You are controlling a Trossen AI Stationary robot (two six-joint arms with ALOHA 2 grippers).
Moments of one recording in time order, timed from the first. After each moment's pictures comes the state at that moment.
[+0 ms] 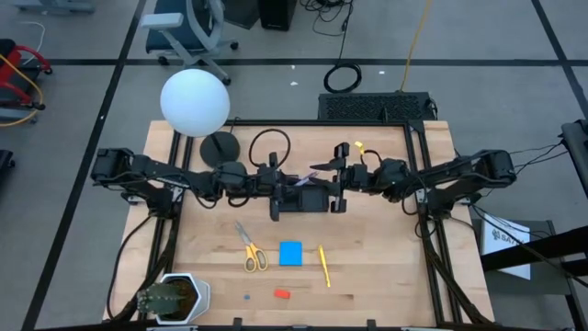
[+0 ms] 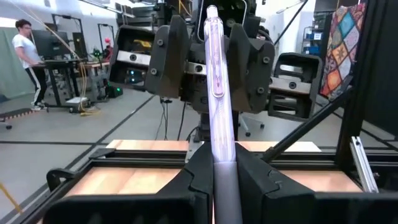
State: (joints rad) left arm -0.03 1.47 0.81 0.73 -0.05 0.03; right arm -0.02 1.43 0.65 1.20 -0.01 -0.16
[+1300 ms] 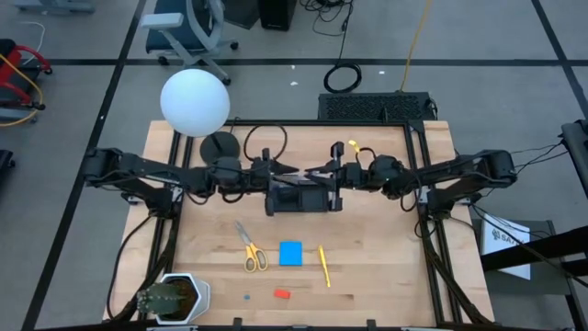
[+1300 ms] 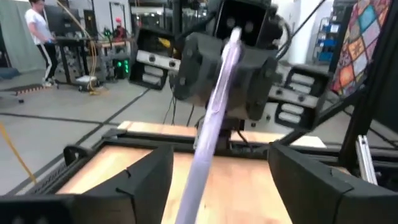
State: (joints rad) left arm -0.02 1.35 0.81 0.55 -0.08 -0.04; right arm -0.04 1.40 0.68 1.03 -0.04 -0.17
